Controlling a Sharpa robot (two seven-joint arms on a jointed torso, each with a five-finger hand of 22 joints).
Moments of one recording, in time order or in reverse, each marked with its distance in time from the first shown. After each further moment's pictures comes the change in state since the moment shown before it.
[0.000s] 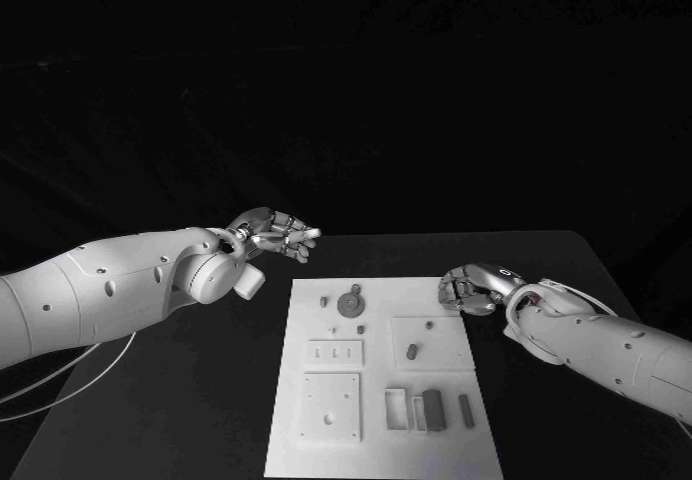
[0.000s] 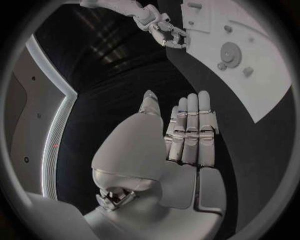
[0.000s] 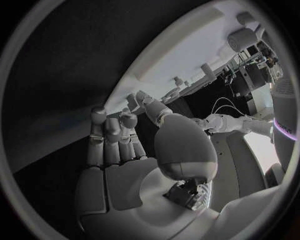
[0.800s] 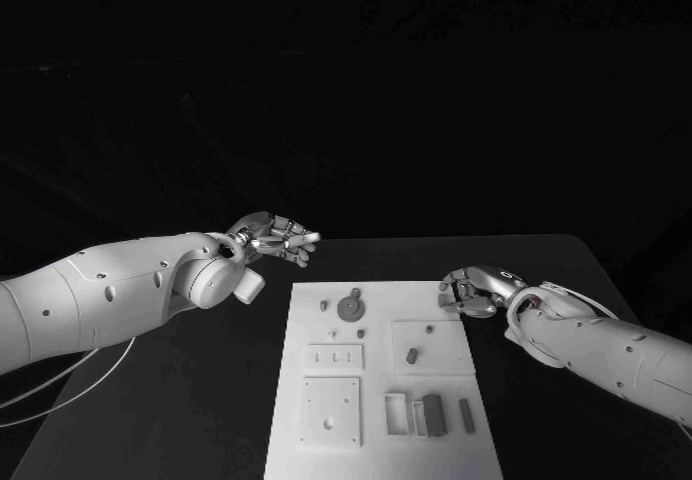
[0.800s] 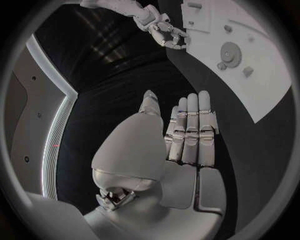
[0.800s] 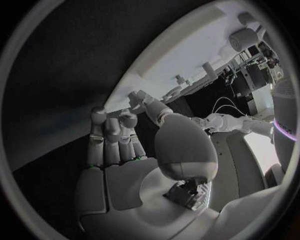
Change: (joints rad) left arm -0.001 0.001 0.000 -0.001 0.001 0.000 0.007; left_hand 0.000 0.000 0.000 0.000 0.000 0.000 0.000 0.000 -0.001 0.000 0.000 0.004 -0.001 0.000 0.000 0.004 -0.001 -0.005 0.000 0.000 0.000 -0.001; right arm 0.003 -0.003 0.000 -0.002 0.003 -0.010 0.000; right_hand 0.000 -0.008 0.000 0.000 0.000 -0.021 0.007 -0.011 -0.009 0.004 -0.004 -0.004 -0.001 -0.002 -0.002 0.000 0.000 -0.001 0.001 -0.001 0.000 -0.001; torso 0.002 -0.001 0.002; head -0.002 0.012
